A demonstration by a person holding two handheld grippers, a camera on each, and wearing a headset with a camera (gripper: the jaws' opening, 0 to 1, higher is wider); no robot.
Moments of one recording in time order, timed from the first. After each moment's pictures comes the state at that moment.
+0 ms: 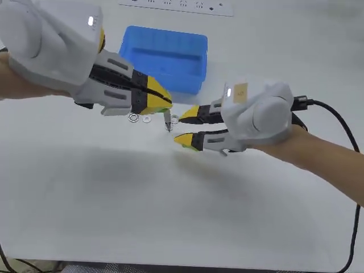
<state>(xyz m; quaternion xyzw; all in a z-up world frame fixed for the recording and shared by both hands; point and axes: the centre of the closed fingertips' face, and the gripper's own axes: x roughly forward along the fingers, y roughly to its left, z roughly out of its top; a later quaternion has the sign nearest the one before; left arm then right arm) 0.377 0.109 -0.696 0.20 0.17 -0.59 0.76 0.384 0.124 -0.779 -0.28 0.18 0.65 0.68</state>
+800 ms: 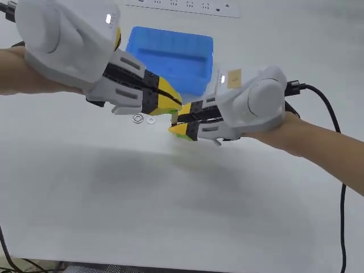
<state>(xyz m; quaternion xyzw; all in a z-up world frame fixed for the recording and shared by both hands) 0.375 0.103 -0.697 0.20 0.17 -0.60 0.76 0.381 0.142 -0.775 -0.26 0.18 0.68 0.66</state>
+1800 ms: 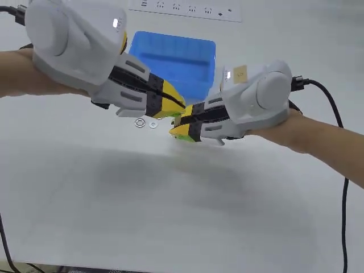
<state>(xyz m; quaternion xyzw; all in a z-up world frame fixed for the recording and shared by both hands) 0.381 0.103 -0.699 0.20 0.18 -0.60 0.75 0.382 0.142 -0.769 -0.22 0.19 0.71 0.64</state>
